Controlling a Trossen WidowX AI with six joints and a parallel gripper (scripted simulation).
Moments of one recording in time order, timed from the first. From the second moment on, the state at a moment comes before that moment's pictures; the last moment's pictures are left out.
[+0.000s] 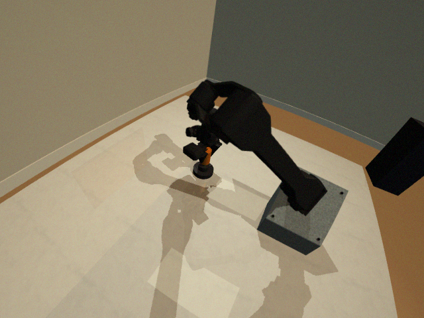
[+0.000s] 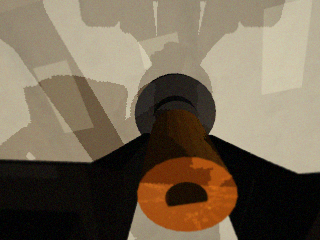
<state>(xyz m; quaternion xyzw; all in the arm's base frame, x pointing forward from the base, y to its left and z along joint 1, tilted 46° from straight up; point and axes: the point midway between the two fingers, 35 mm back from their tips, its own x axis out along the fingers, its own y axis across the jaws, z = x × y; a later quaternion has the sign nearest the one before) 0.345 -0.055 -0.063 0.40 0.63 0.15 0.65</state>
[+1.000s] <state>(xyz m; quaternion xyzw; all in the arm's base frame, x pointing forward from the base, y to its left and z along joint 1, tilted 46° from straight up) 0.346 -0.056 -0.063 0.43 0.64 0.12 0.63</state>
